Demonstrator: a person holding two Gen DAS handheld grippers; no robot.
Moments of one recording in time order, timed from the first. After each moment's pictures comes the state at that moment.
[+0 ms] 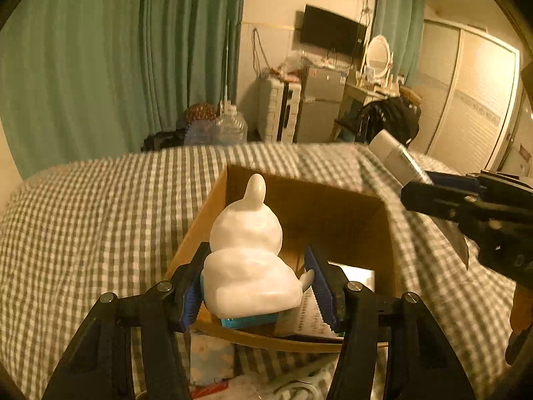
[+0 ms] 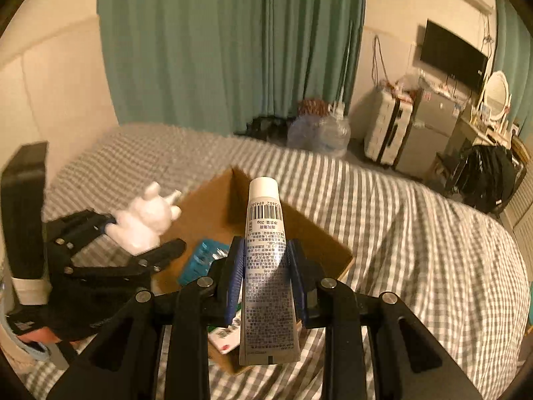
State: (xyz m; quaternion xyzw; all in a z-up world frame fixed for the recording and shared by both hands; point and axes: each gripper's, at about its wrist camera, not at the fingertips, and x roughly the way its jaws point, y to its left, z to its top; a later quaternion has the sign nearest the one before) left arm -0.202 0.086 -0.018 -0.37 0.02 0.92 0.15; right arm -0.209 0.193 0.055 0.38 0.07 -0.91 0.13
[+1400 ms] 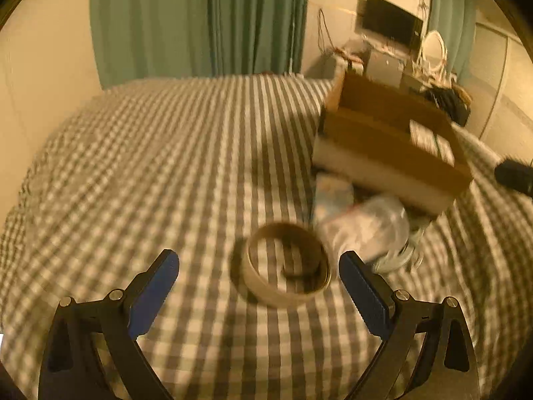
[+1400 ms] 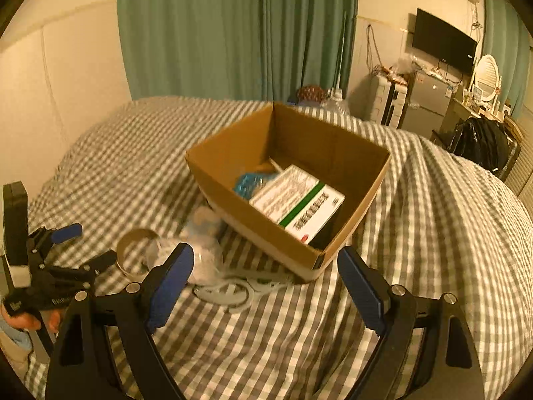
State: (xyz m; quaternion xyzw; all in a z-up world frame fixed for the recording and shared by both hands) left arm -0.051 -0.057 -0.109 -0.41 0.00 0.91 0.03; right arm -0.093 0.160 -0.011 0.38 0.05 -0.92 0.11
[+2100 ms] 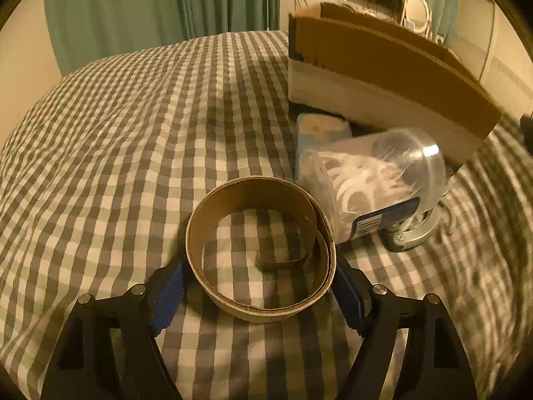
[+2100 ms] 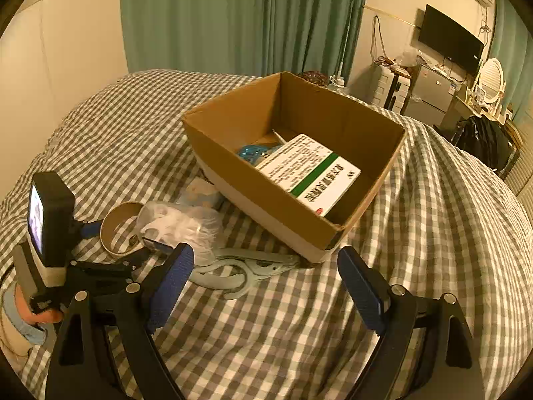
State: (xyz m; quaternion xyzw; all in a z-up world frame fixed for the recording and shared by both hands) left arm -0.065 -0.029 -0.160 -0.45 0.03 0.89 0.07; right arm -0.093 0.145 -0.038 0.41 0.08 -0.91 0.10
